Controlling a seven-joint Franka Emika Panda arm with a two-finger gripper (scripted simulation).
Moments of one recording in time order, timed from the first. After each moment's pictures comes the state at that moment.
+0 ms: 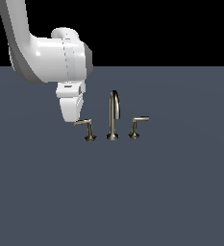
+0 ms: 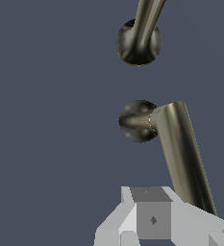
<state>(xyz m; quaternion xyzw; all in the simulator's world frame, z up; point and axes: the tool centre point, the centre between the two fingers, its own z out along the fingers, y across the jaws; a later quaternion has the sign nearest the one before) 0.042 0.137 0.091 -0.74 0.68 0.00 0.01</state>
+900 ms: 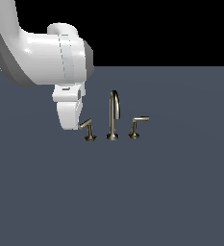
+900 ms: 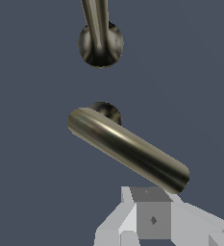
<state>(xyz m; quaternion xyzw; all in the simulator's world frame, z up) -0.004 0.129 0.091 -0.74 0.67 0.00 0.00</state>
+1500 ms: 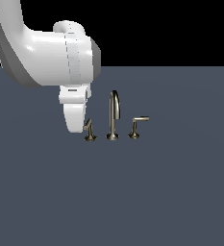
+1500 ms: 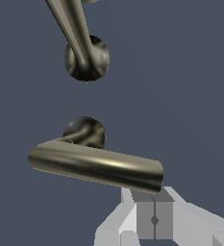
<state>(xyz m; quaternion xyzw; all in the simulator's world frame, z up) -0.021 0.109 0.091 -0.75 0.66 0.00 0.00</state>
